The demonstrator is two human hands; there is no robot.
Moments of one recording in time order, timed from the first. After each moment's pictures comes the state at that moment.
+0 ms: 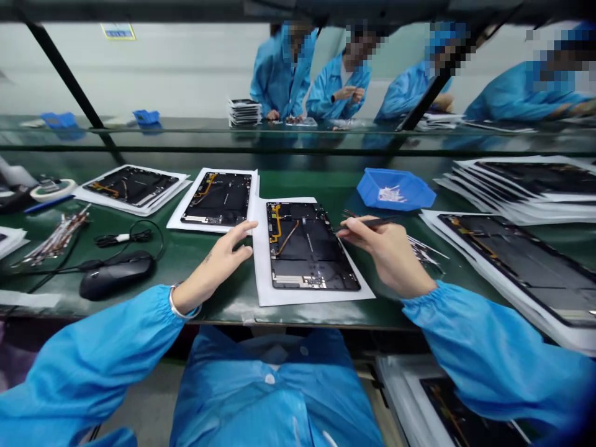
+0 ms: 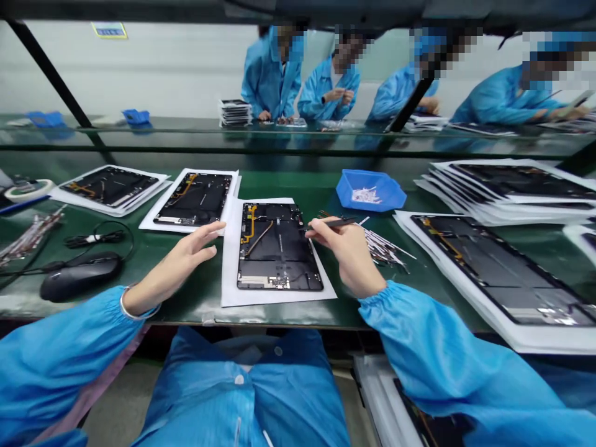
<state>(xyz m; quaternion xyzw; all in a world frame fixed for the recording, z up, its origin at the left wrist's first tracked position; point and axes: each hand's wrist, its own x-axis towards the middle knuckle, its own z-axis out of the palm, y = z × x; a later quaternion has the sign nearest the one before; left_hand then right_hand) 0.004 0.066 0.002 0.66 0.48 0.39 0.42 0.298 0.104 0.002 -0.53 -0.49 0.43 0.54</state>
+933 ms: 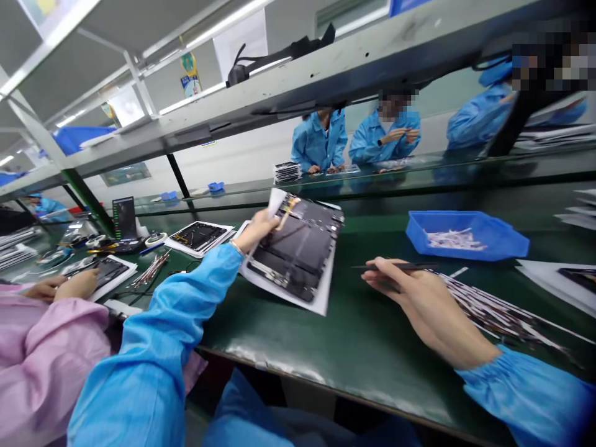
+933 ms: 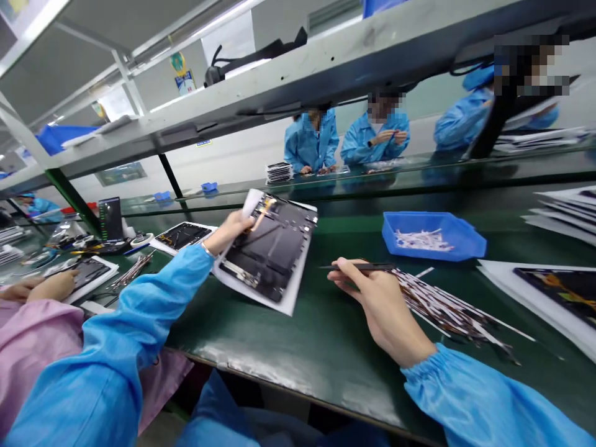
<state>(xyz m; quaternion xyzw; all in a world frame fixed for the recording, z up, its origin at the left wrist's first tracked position) 0.005 0.209 0.064 0.66 0.58 0.41 0.25 0.301 0.122 -0.004 -0.43 -0.42 0.55 0.58</state>
